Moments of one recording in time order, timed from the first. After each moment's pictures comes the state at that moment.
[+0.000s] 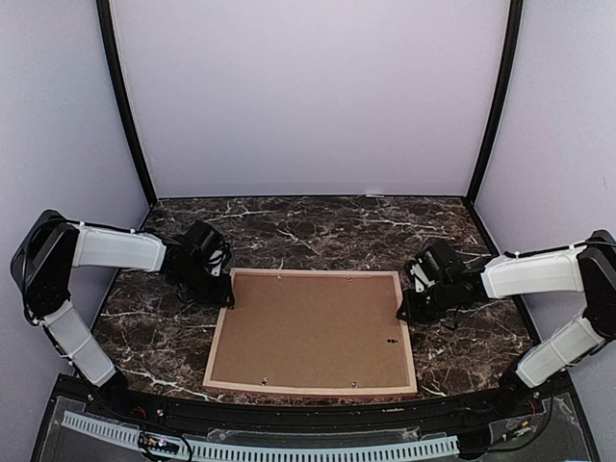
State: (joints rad) left arm -0.52 1.65 0.90 -0.44 0.10 -0.38; right arm 0.61 1.43 0.64 -0.30 -0.08 0.50
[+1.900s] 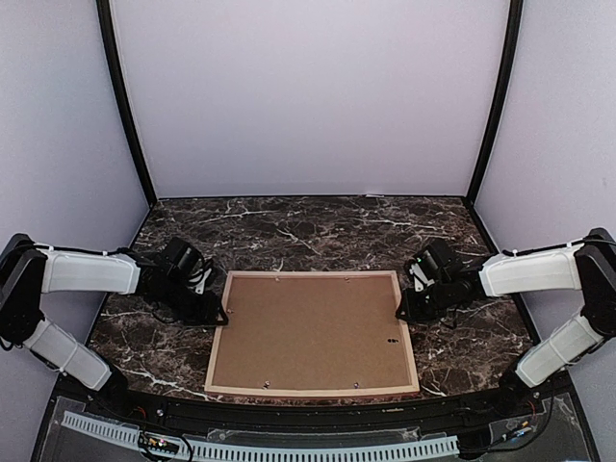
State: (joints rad) left arm -0.50 1.43 0.67 -0.41 0.27 -0.44; right arm 0.61 1.45 0.66 -0.30 -0.07 0.49
